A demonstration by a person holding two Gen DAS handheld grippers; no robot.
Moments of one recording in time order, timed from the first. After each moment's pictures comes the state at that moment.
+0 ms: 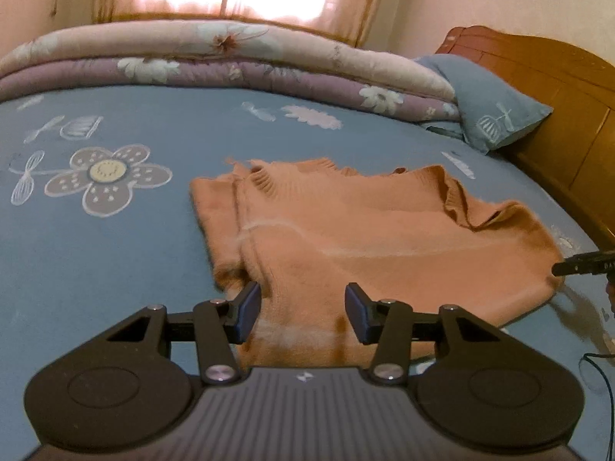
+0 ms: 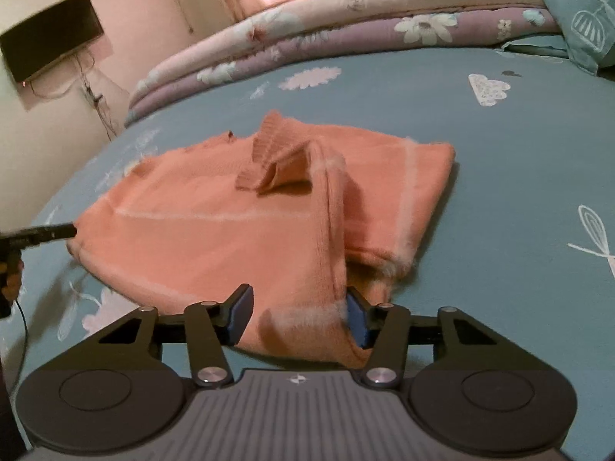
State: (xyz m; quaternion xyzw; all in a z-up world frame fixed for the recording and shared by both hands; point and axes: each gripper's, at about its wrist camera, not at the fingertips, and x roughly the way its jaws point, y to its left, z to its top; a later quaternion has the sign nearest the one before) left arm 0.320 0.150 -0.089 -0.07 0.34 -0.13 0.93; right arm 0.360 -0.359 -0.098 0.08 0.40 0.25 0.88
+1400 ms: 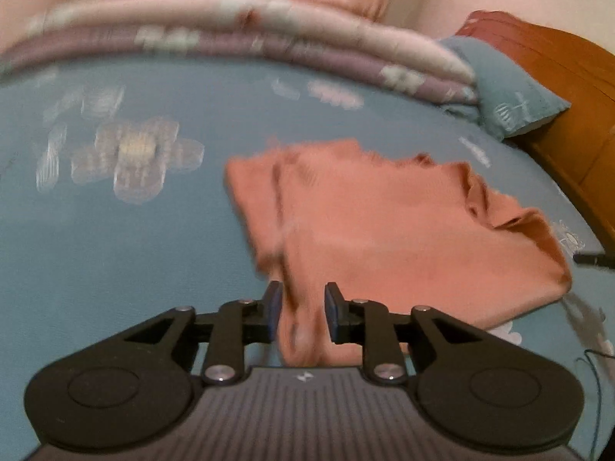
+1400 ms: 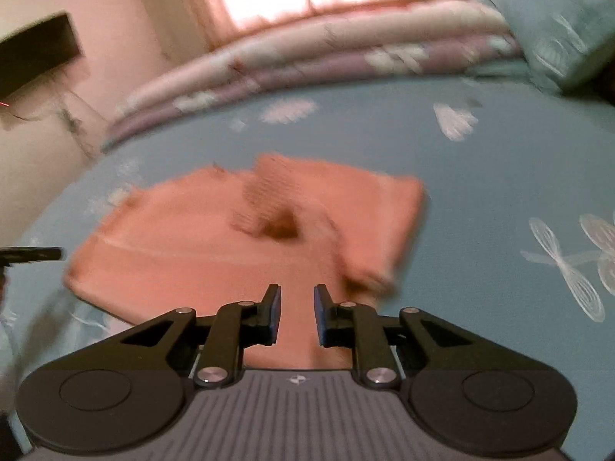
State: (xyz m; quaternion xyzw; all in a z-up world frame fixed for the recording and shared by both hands) left arm 0.320 0.160 -0.054 -0.06 0.36 -0.14 0.92; right arm 0.320 -0.358 -0.045 0.10 0.35 0.21 0.91
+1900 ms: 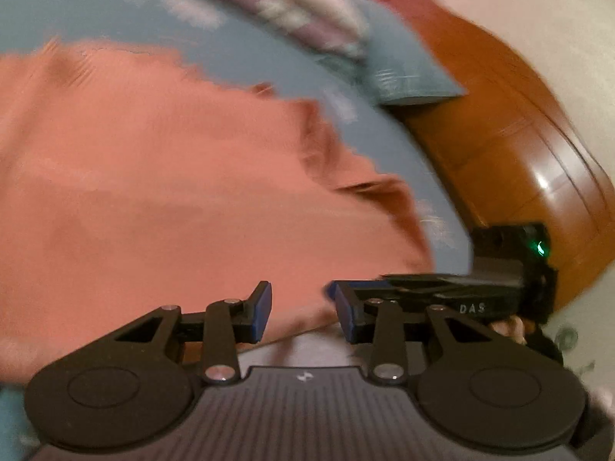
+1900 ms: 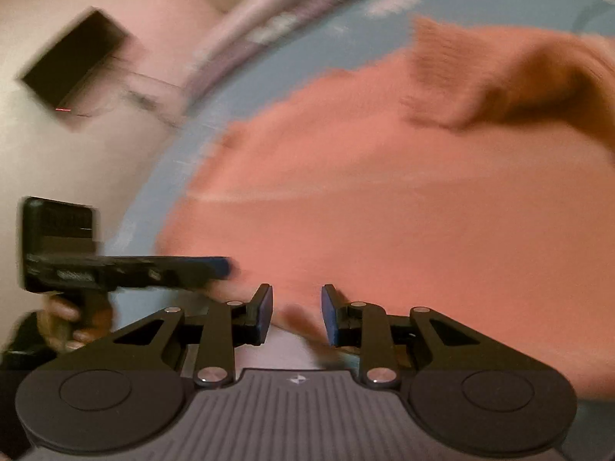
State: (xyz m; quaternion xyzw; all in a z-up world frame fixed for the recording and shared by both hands) left arm 0.375 0.084 -0.121 -0.23 0.47 -0.30 0.80; right arm 0.383 -0.244 -0.131 0.21 0.47 0.32 0.80
